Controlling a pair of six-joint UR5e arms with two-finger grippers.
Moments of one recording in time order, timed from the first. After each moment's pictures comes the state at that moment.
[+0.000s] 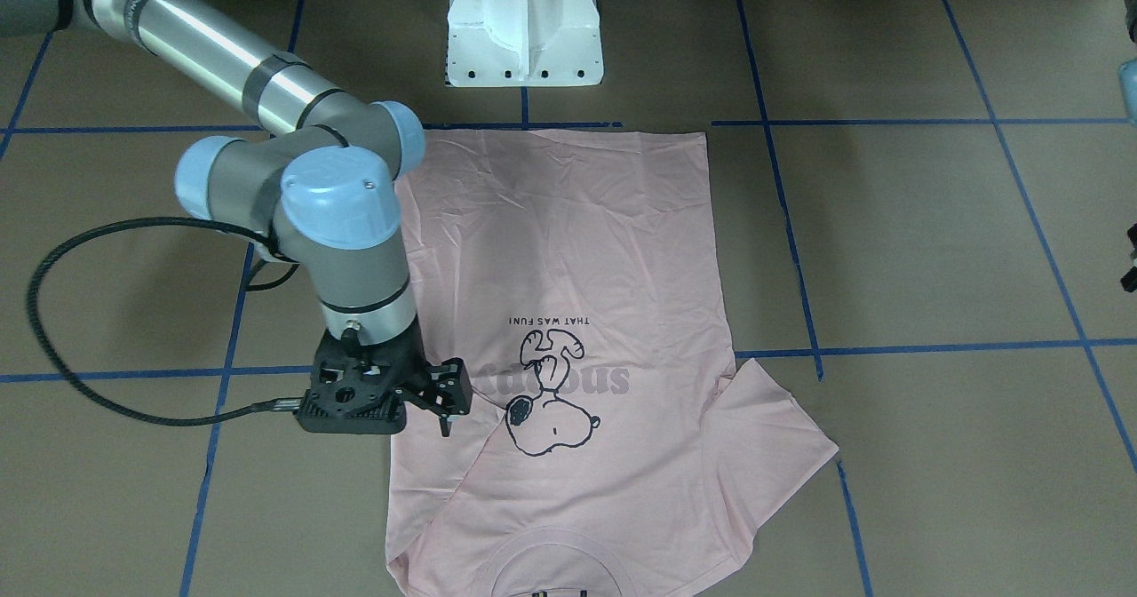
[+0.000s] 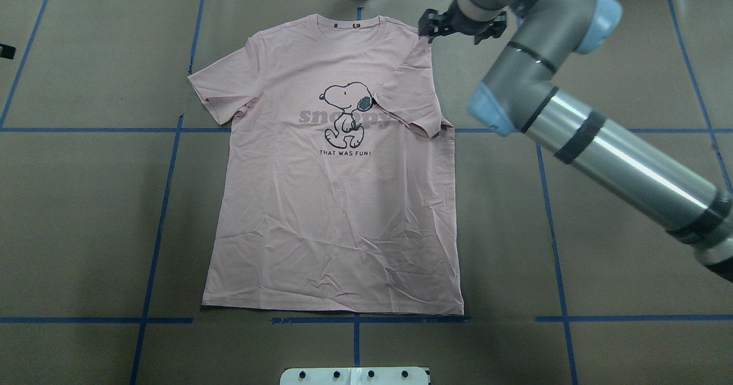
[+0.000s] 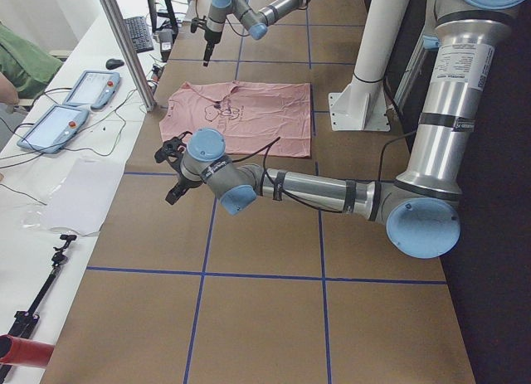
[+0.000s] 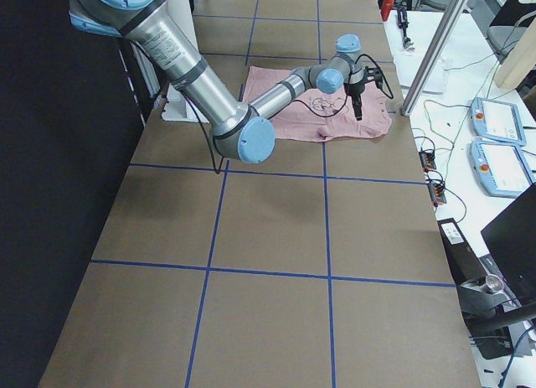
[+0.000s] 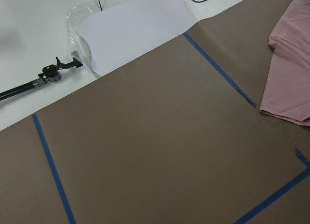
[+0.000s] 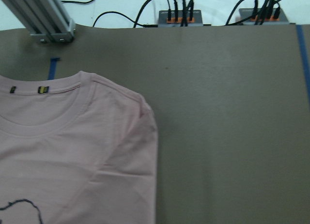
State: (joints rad) left arm -1.33 -1.75 -1.52 -2.35 -2.30 -0.32; right arm 0.93 -0.82 1.36 -1.30 1.94 0.91
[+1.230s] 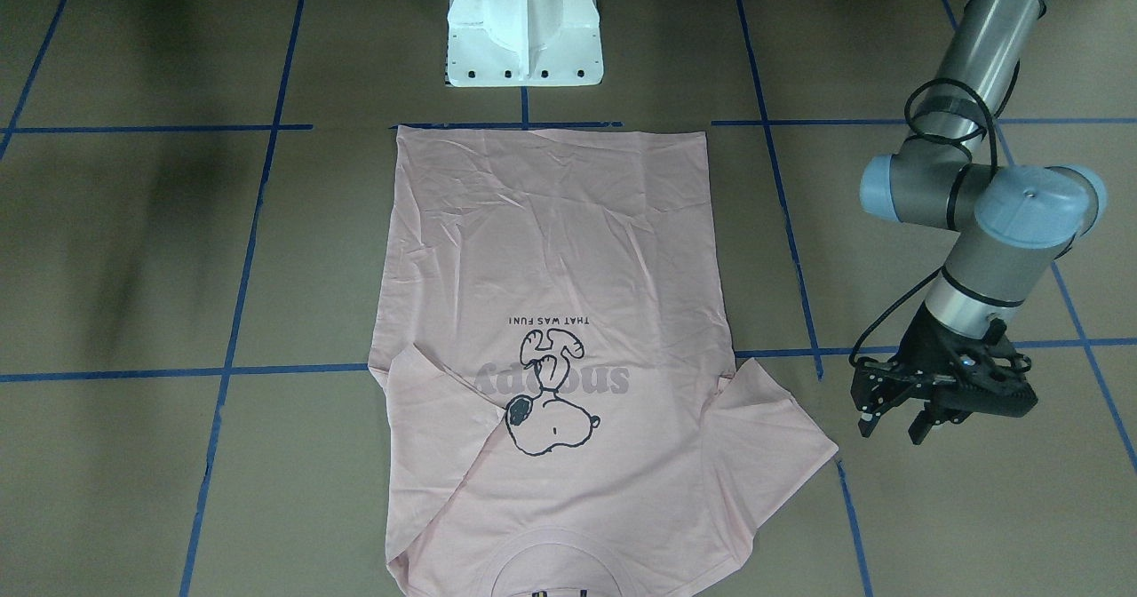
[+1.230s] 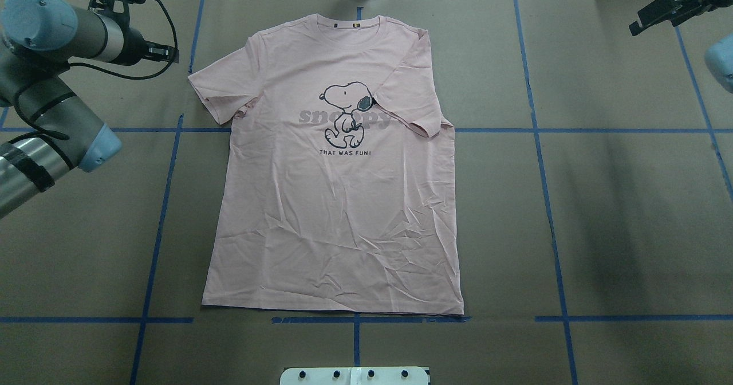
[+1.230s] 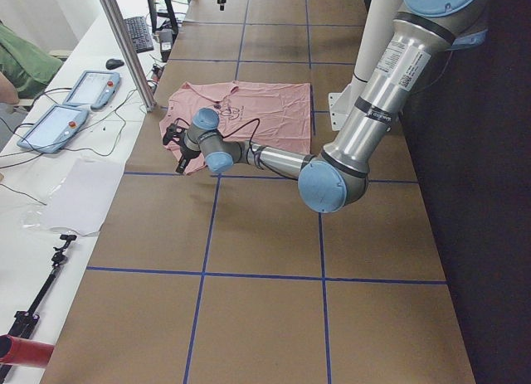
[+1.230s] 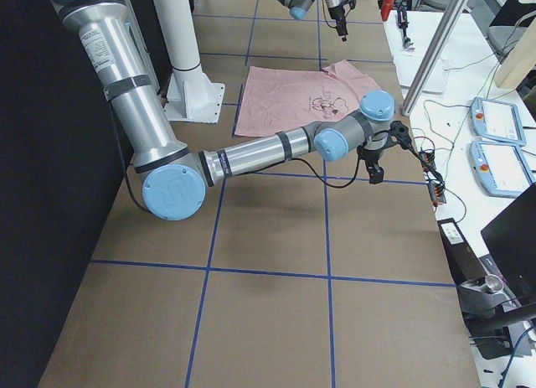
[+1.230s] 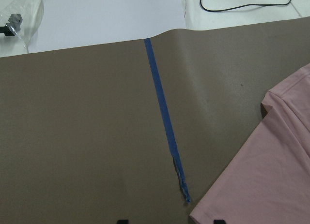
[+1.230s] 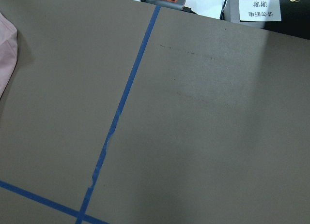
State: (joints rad) left arm -0.96 -2.09 -1.18 -2.42 -1.85 -0.80; right arm 1.32 -1.18 1.47 -1.29 2.35 0.29
